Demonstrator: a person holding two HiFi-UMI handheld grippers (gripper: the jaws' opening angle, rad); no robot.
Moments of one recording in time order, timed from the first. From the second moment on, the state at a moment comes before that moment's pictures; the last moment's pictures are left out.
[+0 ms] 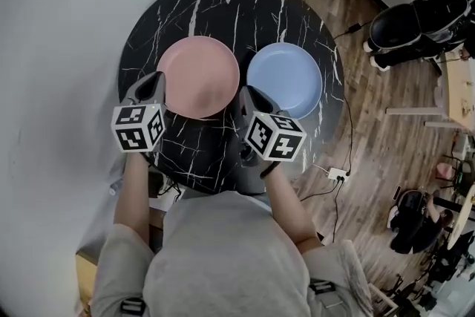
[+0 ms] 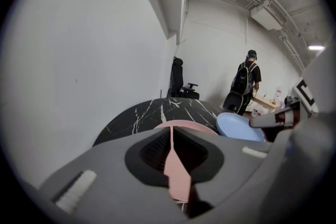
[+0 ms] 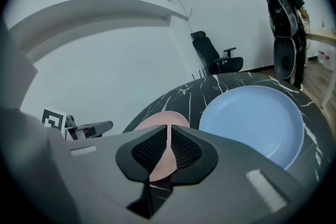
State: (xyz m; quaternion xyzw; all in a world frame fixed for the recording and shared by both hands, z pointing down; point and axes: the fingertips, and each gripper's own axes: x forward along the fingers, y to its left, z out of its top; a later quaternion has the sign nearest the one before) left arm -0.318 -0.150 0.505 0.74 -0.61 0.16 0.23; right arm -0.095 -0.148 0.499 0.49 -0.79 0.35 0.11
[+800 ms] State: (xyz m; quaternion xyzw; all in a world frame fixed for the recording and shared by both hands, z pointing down) left arm -0.355 -0.179 0.605 0.71 -0.58 0.21 0.34; right arm -0.108 -0.154 0.611 0.54 -0.69 0.45 0.18
